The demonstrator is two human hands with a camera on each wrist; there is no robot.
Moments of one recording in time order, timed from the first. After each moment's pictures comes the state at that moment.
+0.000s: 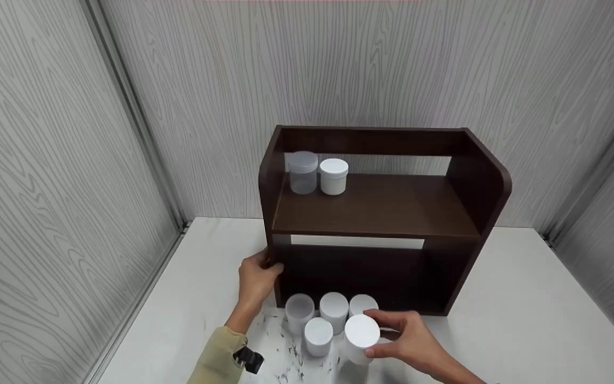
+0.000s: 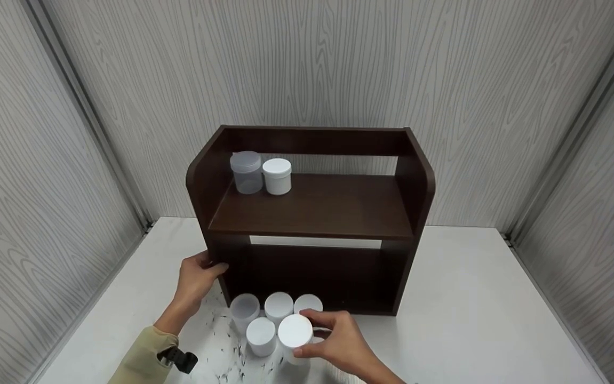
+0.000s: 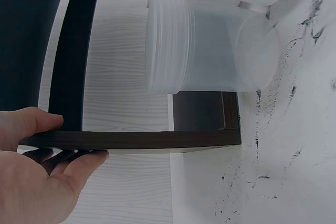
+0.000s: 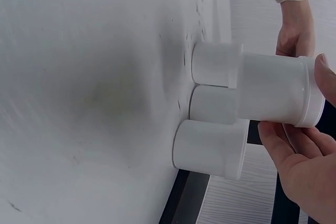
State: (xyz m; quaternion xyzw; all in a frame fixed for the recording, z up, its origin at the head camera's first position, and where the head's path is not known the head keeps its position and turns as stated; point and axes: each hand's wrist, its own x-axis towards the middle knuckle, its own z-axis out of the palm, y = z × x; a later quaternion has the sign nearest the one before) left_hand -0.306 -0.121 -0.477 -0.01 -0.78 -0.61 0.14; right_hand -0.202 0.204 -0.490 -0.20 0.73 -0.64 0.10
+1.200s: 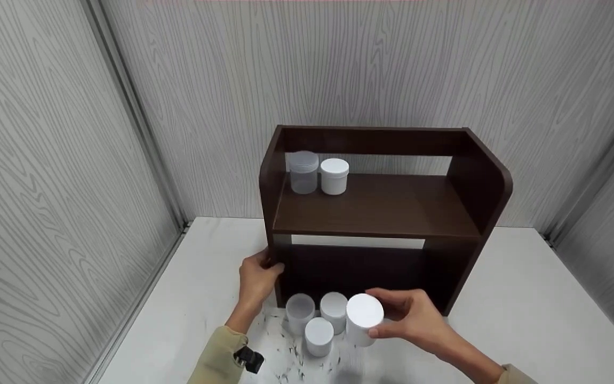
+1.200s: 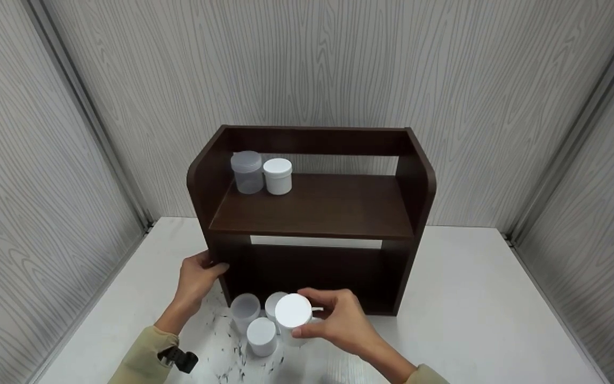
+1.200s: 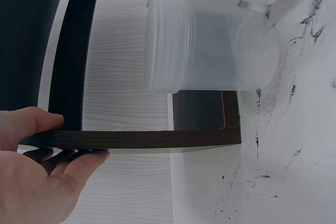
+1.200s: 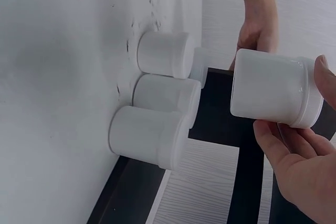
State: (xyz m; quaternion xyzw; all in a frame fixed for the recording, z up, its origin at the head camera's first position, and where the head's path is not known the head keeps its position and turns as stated) left_hand -0.307 -0.121 -0.478 -0.01 -0.78 -0.61 0.14; right_hand -0.209 0.202 -0.439 -0.22 0.75 -0.62 0.08
